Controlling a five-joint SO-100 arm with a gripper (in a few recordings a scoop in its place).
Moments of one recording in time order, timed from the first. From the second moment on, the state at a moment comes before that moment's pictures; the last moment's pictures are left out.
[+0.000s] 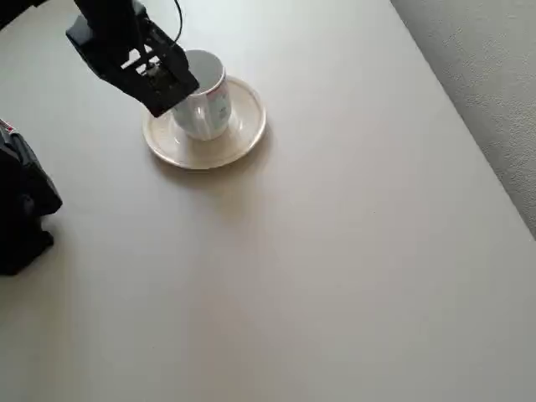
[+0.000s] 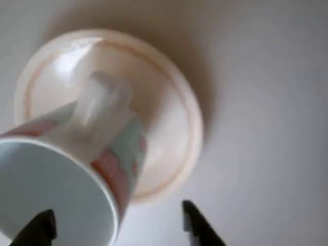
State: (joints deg) arm -15.0 105.5 95.4 92.4 -8.2
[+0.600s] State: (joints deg) arm -16.9 99.1 108.9 73.3 -7.5
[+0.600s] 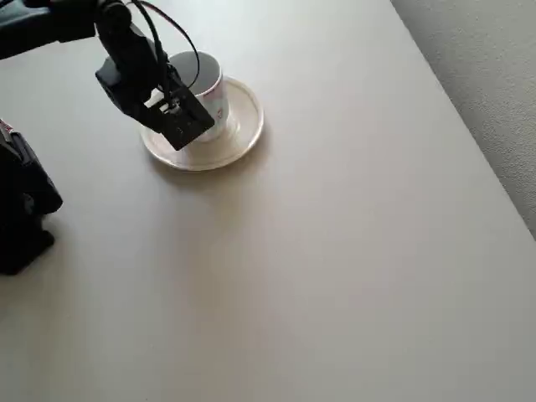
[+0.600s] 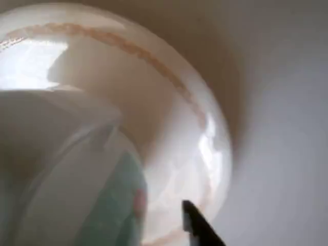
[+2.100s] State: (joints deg) arm 18.7 122.7 99.7 86.6 -34.4
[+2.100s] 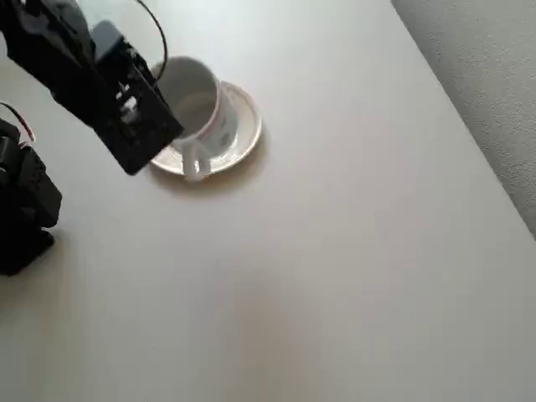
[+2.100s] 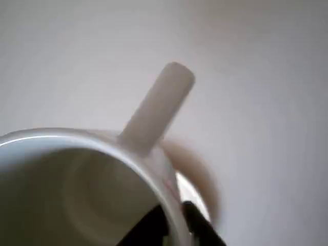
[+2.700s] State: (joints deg) arm 34.0 121.2 127.5 63.3 -59.5
